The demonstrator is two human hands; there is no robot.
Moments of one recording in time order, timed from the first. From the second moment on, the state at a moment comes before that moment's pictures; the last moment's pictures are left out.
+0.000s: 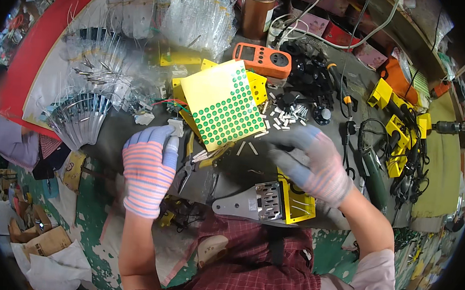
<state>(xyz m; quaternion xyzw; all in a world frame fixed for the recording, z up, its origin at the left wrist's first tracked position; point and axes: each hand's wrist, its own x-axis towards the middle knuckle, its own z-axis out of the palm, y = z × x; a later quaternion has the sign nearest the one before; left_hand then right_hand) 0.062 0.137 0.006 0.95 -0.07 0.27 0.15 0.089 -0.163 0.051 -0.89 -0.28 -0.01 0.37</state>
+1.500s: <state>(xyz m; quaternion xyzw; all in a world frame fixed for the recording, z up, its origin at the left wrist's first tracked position) -0.001 0.012 -0.059 0.83 -0.27 0.23 0.43 0.017 -0.176 0.012 -0.91 -0.27 -0.13 0.28</state>
